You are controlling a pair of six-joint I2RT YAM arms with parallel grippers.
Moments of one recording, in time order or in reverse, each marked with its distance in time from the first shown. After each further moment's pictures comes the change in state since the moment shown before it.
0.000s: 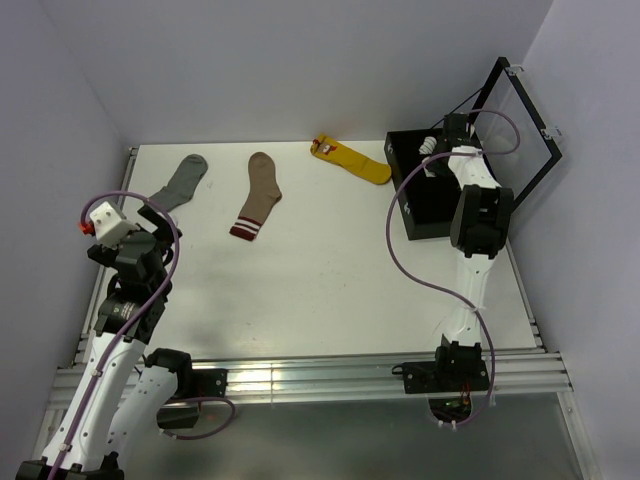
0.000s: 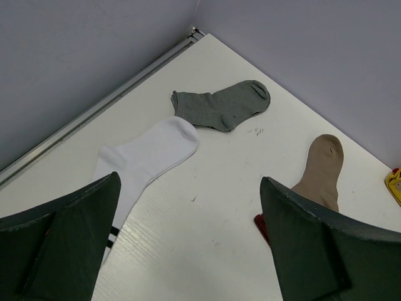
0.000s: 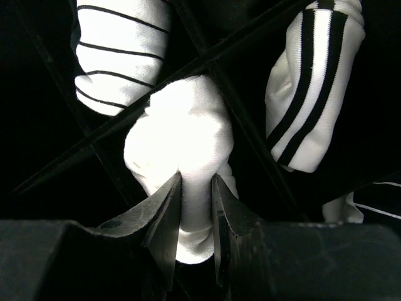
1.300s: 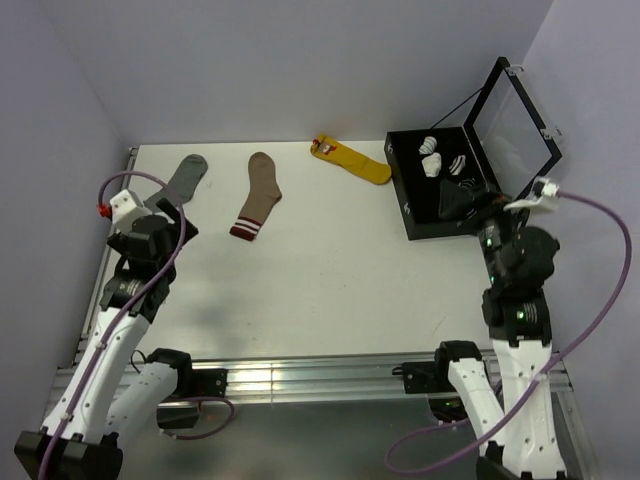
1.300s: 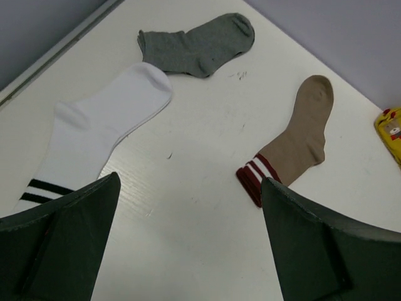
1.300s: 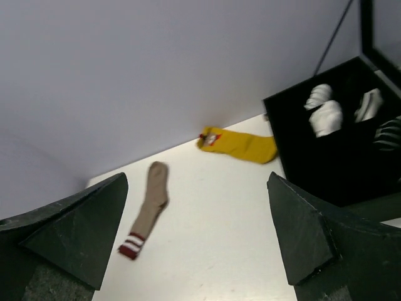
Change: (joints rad) left arm 0.000 0.122 0.063 -0.108 0.169 -0.103; right arm 0.080 -1.712 -1.069 0.267 -0.130 0.138
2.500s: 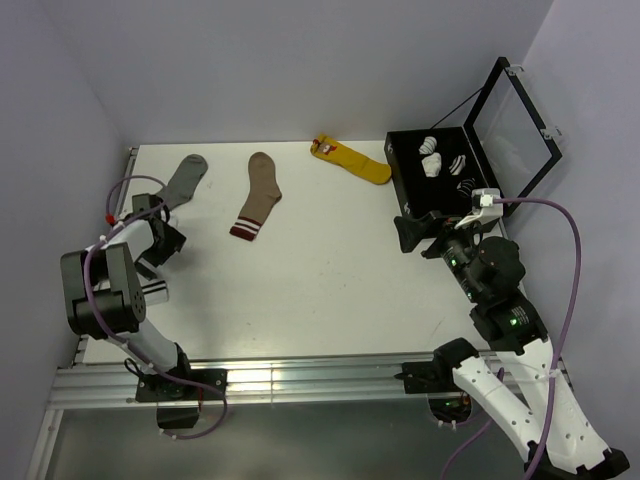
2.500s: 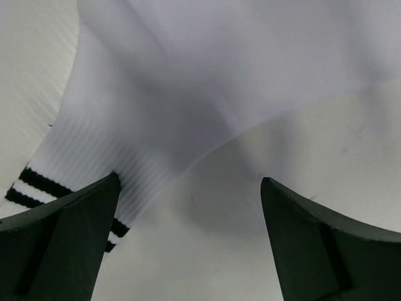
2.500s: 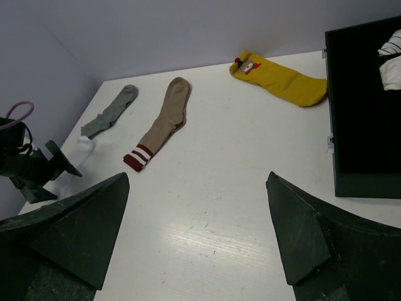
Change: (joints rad) left arm 0.412 0.923 0.194 -0.071 0.277 -0.155; right arm 0.423 -0.138 -0.185 -0.054 0.112 -0.116
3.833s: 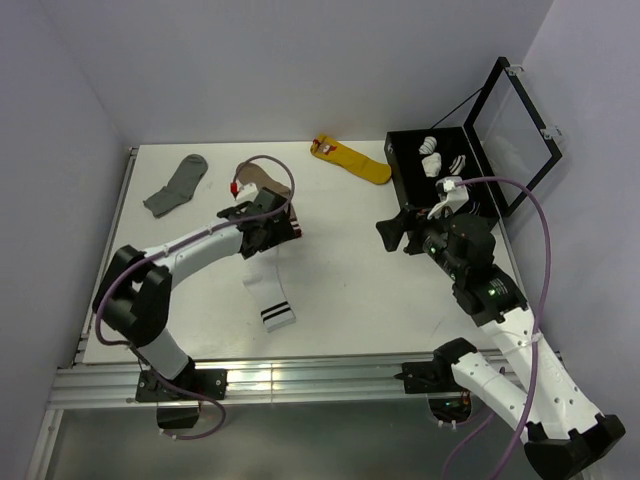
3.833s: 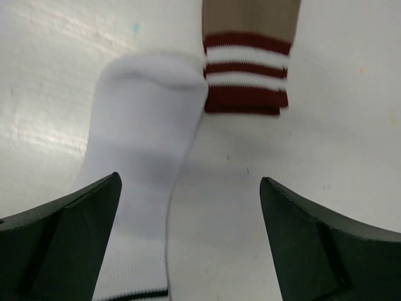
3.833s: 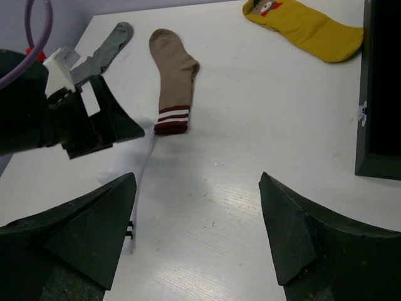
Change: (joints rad) left arm -0.850 -0.031 0.191 -0.057 -0.087 -0.228; right arm 0.006 0.164 0.006 -0.010 -0.114 -0.031
